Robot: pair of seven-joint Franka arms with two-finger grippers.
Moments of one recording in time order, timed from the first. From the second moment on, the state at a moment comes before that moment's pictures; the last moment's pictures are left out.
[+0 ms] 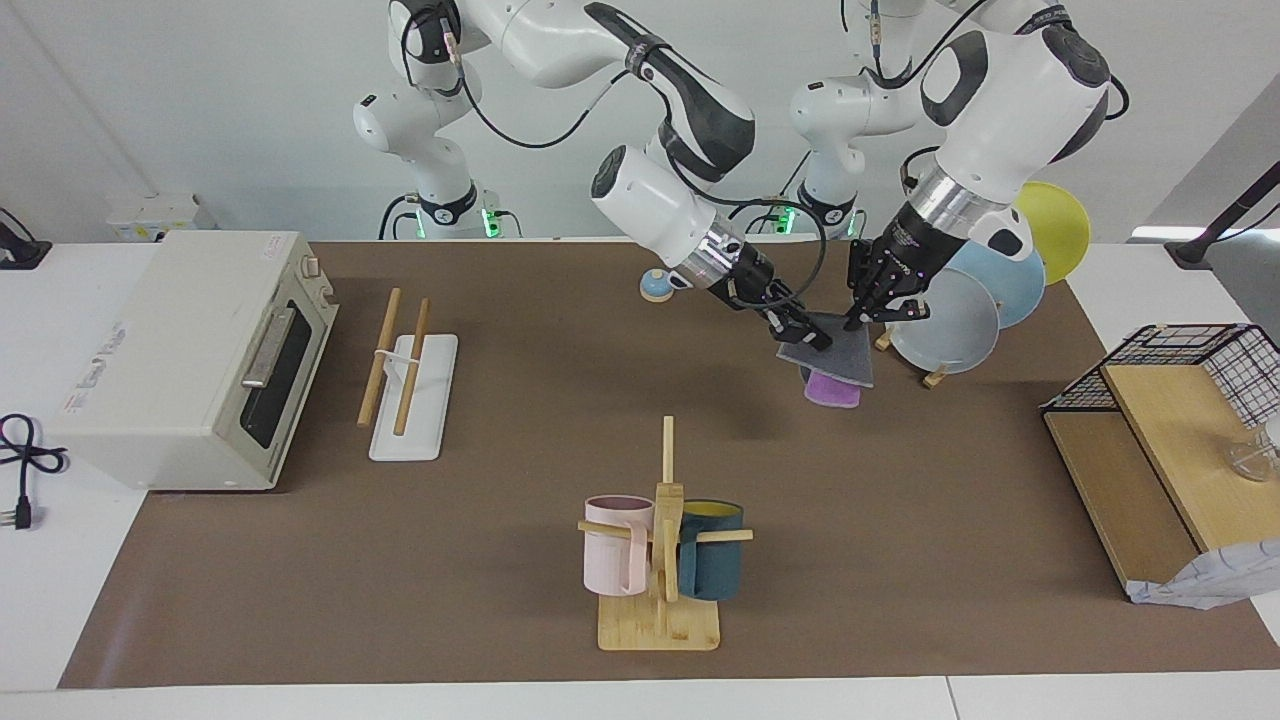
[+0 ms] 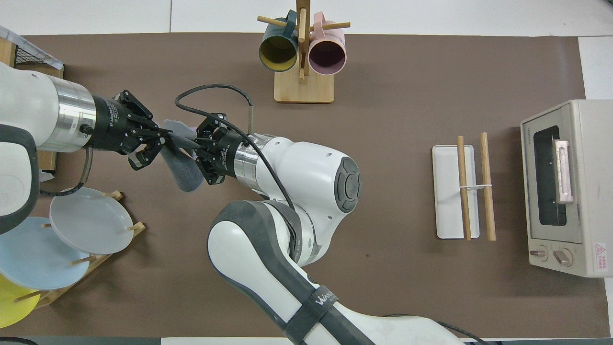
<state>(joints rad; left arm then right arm) 0.03 -0.01 -0.28 -1.76 -0.30 1.89 -2.01 0.81 0.46 -0.05 -1.54 1.10 2.72 1.42</state>
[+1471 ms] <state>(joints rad) 0.16 -0.02 -0.27 -1.79 -0.26 1.88 -0.69 0.36 0.23 -0.07 -1.59 0.25 1.72 0.70</state>
